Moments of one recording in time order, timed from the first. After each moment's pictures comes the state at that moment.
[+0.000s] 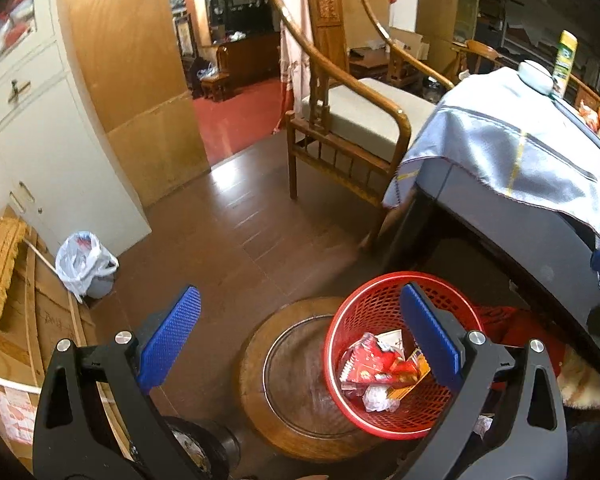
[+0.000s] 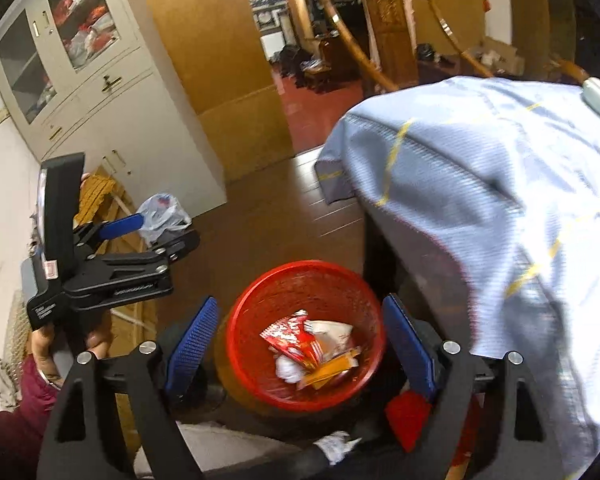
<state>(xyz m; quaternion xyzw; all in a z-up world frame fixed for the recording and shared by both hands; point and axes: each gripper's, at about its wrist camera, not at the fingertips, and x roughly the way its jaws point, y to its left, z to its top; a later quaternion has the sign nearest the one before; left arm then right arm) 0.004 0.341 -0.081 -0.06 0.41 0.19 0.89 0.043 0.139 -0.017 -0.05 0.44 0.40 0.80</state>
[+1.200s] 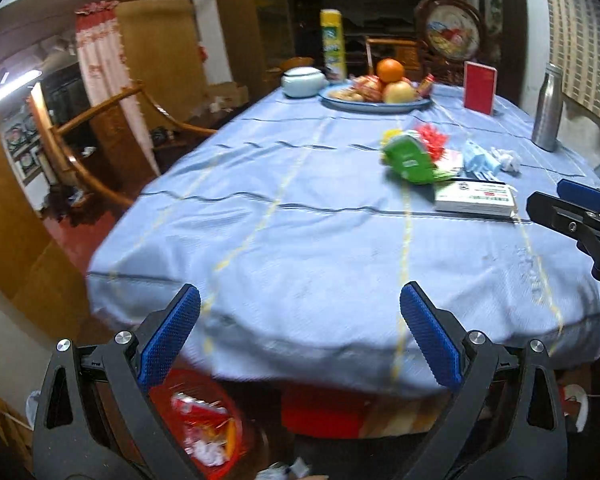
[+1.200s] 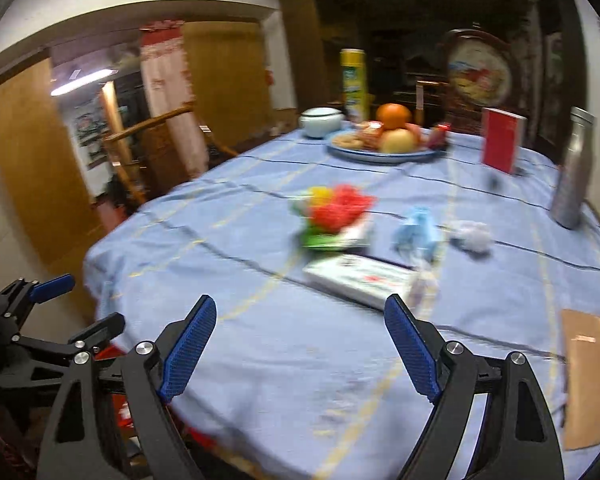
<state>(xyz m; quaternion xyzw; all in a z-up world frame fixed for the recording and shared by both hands) 0.084 0.010 -0.004 0.10 0.34 -0.06 0.93 0.047 -0.207 0.009 0.07 0.33 0.07 0.94</state>
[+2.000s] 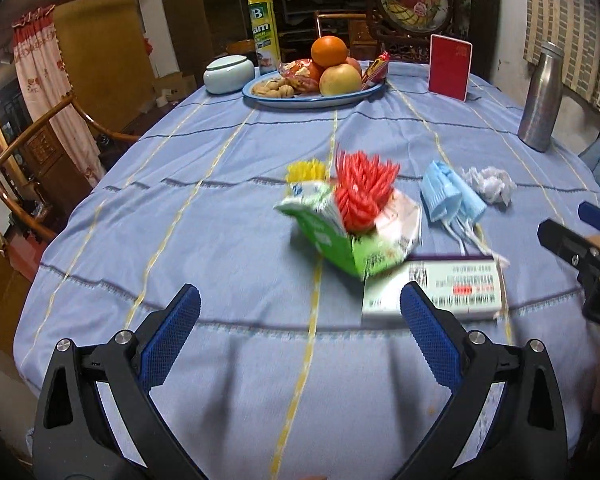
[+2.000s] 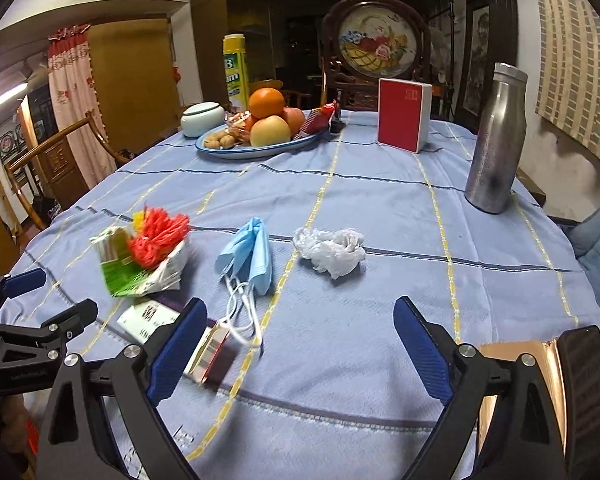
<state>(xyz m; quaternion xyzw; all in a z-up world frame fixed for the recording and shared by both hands) 0.208 -0.104 -0.016 0.12 0.38 -0.13 0.91 0.122 -0.312 -0.023 0.09 0.36 -0.06 0.93</state>
